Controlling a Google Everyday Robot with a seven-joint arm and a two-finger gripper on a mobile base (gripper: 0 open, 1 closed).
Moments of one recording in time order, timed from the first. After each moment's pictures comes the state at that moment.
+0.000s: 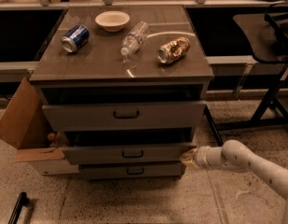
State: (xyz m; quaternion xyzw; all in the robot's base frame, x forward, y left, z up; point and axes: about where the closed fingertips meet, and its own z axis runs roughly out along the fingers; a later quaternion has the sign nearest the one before) arm 0.605 -0.204 0.370 -0.51 0.76 0.18 0.36
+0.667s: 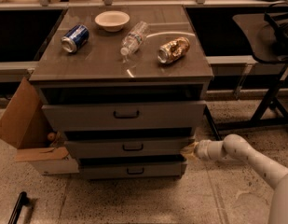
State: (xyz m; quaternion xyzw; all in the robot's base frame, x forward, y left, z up) arm 0.649 -0.217 0.367 -0.49 0.76 0.18 0.38
